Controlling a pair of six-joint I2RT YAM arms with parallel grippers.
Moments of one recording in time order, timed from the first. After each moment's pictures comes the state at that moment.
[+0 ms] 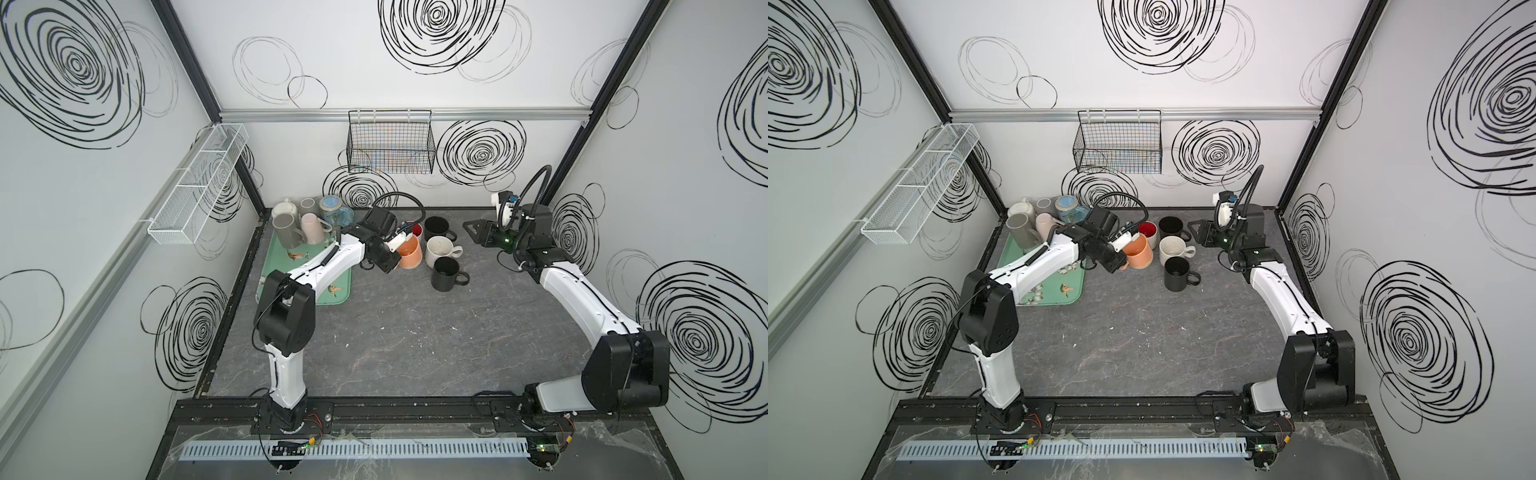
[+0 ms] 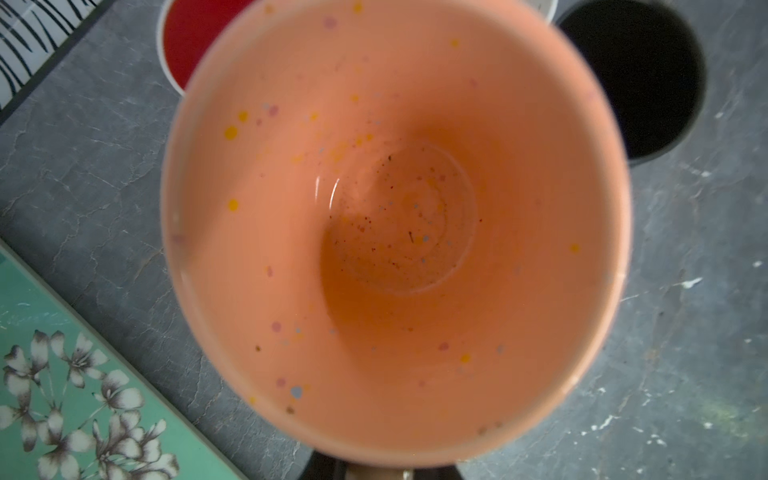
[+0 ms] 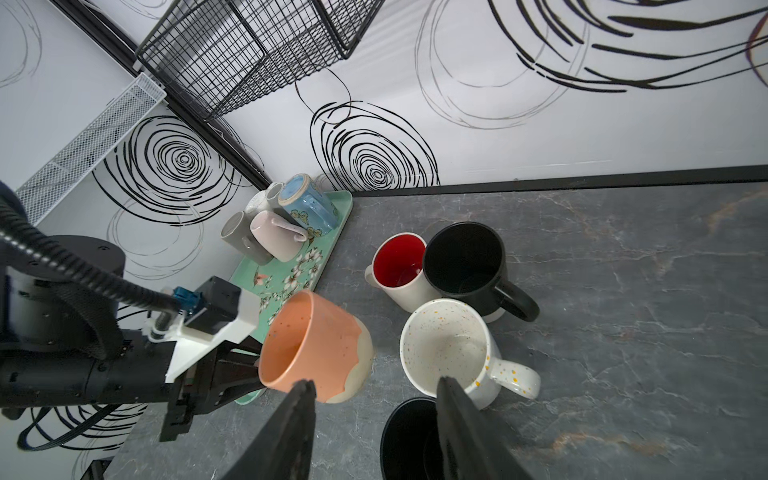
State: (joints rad) left arm -0.49 1.94 1.65 -0.78 0.14 0.32; right arm 0.14 1.42 1.13 -0.11 -0.54 0.32
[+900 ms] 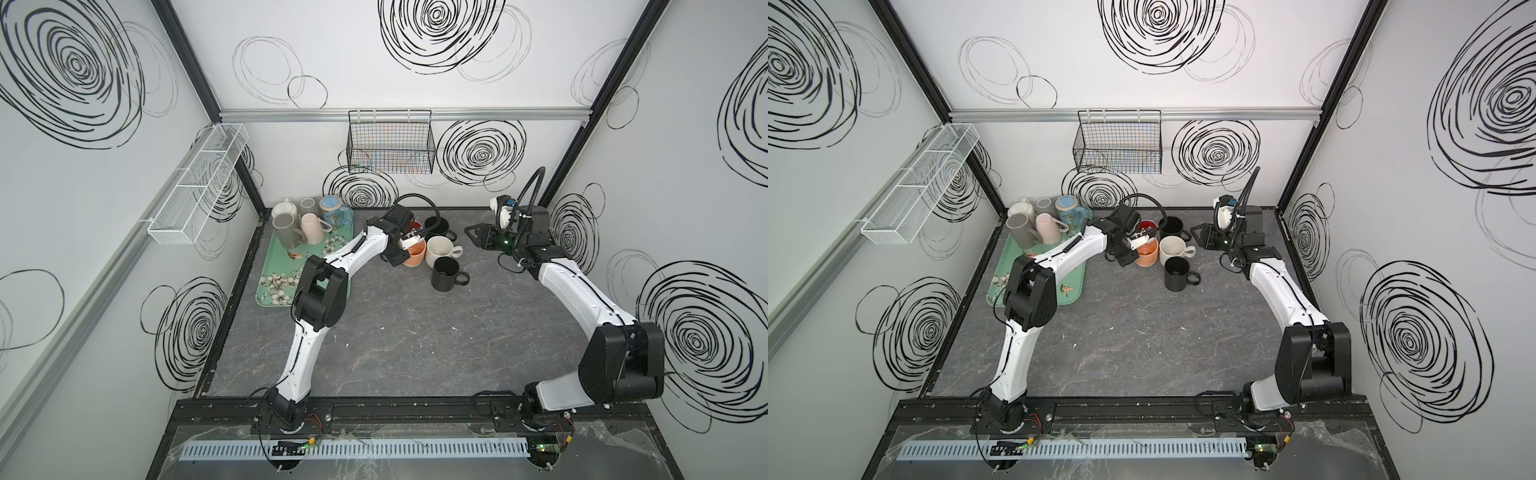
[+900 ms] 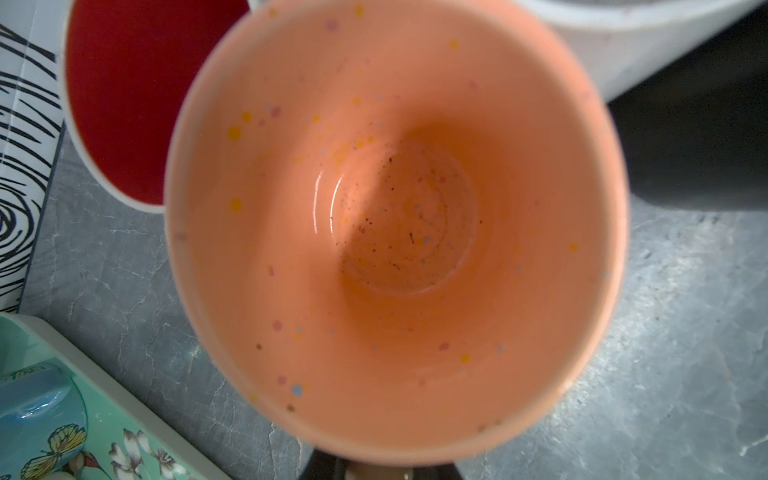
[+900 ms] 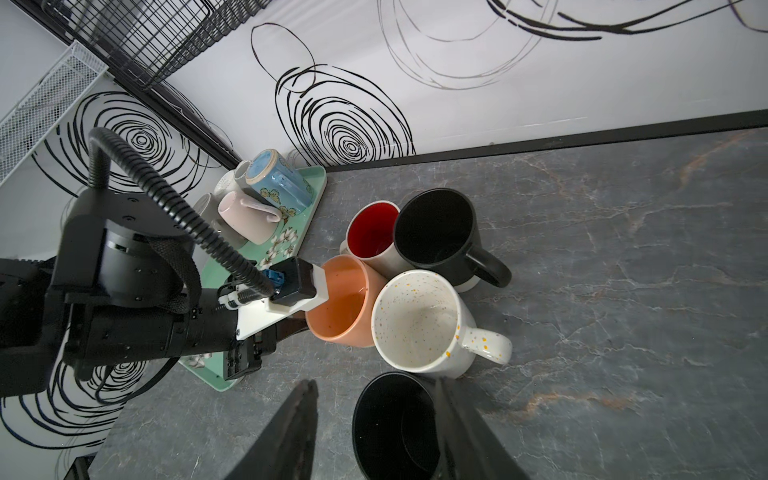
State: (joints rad) left arm -0.52 2.27 1.99 -0.86 -0.02 0.52; right arm 0.12 1.46 1.14 -0.18 -0.52 0.29
